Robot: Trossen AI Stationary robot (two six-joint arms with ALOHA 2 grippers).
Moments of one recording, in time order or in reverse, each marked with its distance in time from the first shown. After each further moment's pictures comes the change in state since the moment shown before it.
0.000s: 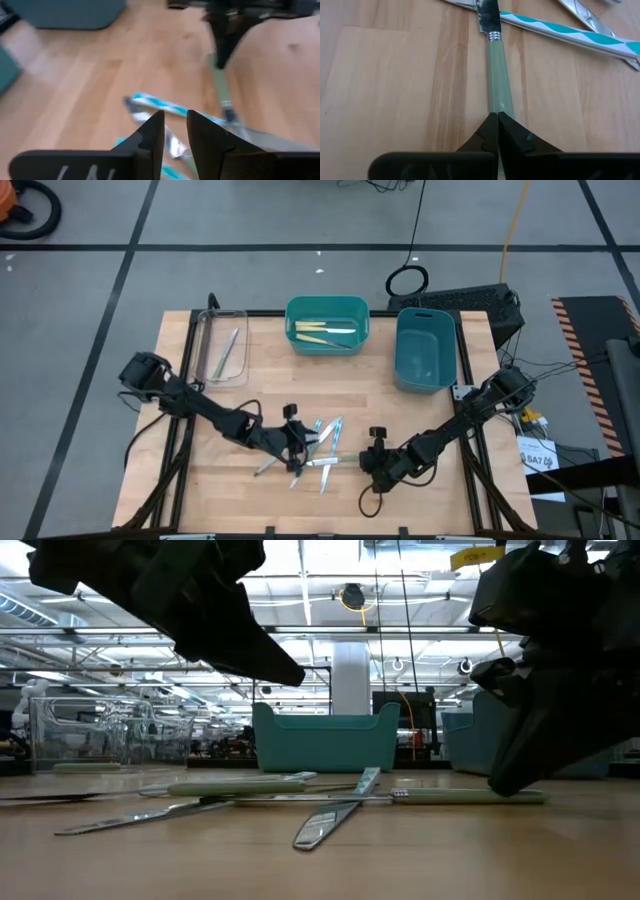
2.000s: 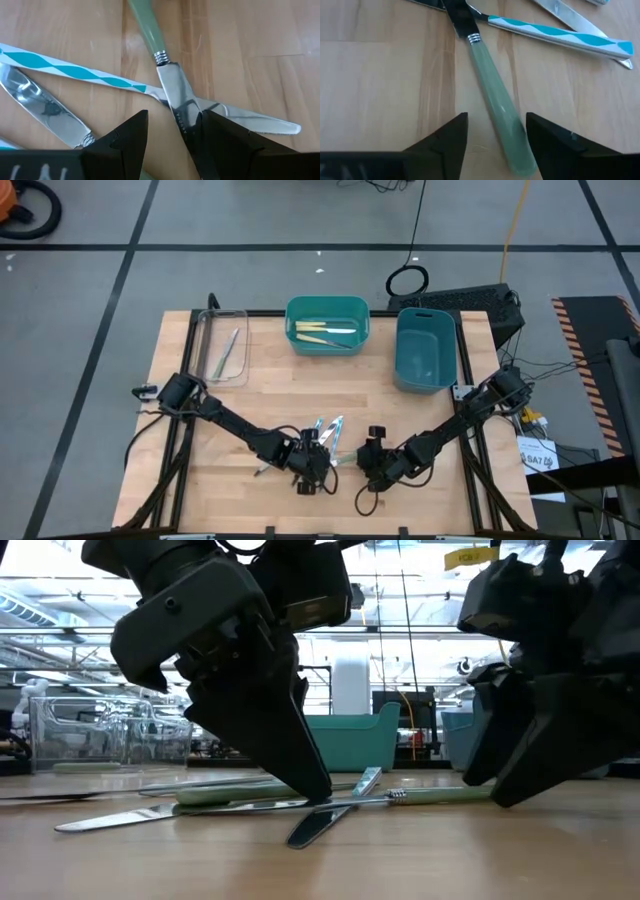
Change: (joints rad) left arm -0.029 0.340 0.453 -0.518 0.229 -0.124; right arm -0.007 0.010 0.050 0.045 0.041 0.042
